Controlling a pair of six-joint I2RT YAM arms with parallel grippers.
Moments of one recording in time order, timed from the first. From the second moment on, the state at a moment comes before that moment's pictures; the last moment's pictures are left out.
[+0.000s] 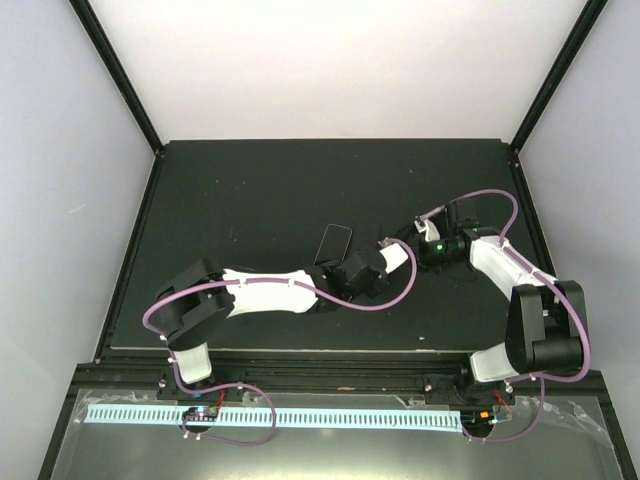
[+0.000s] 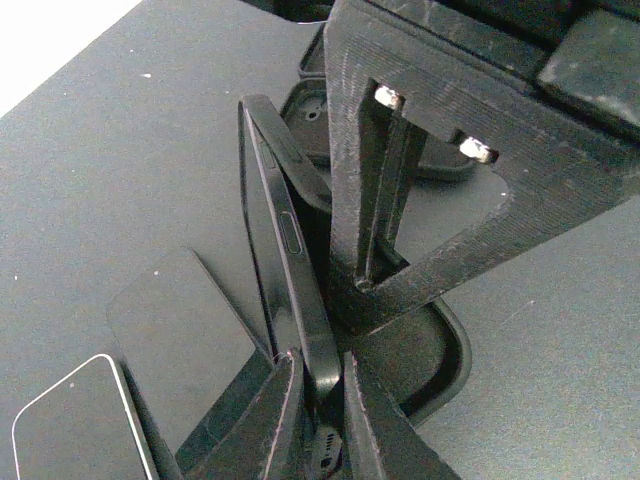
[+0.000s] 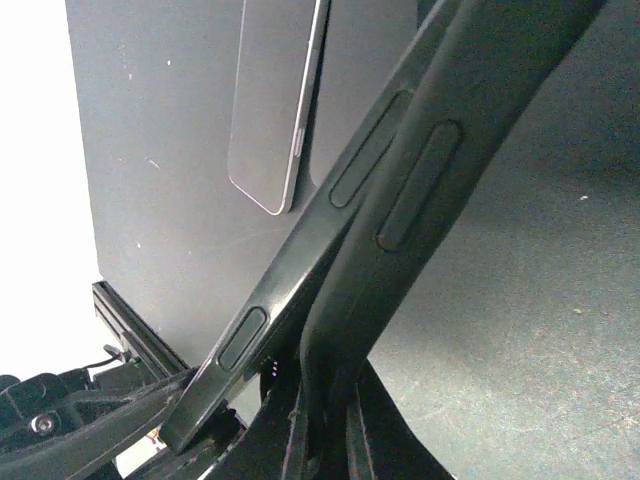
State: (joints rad) left arm -1.12 1.79 1.10 0.10 -0.36 0.04; right arm 0.11 1.45 0.84 -0.58 -0.77 0.31
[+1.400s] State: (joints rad) left arm -0.95 1.38 0.74 0.01 -0.64 -0.02; right arm 0.07 1.33 0.81 -0.51 -0.57 0.07
